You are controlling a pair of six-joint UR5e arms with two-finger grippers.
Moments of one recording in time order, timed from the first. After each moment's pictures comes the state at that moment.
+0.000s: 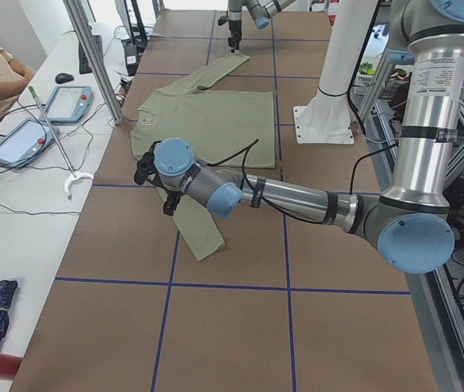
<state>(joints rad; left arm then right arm) -1.47 -1.66 -1.67 -1.98 -2.64 -0.29 1.05 -1.67 1.47 -0.77 2.33 1.19</state>
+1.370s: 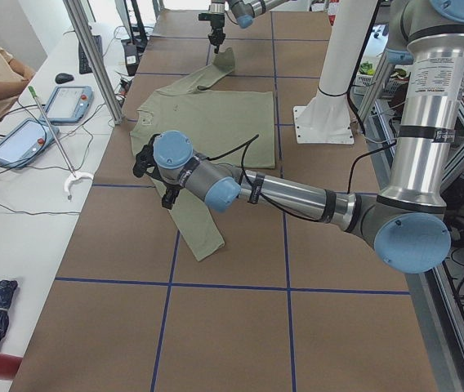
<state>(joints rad) -1.47 -1.67 -1.69 -1.98 -2.65 -0.30 1.04 -1.26 1.63 -1.00 2.42 1.62</state>
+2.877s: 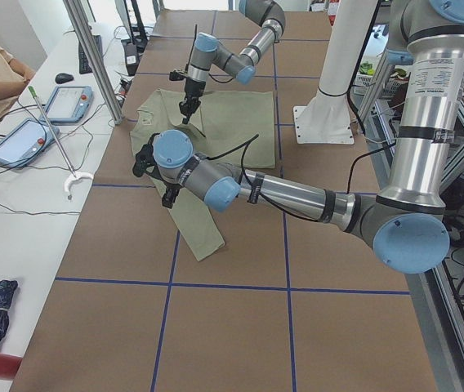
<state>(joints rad) -1.47 -1.68 -1.69 -1.98 -2.65 -0.32 0.58 -0.31 0.95 -1.02 1.76 1.75</state>
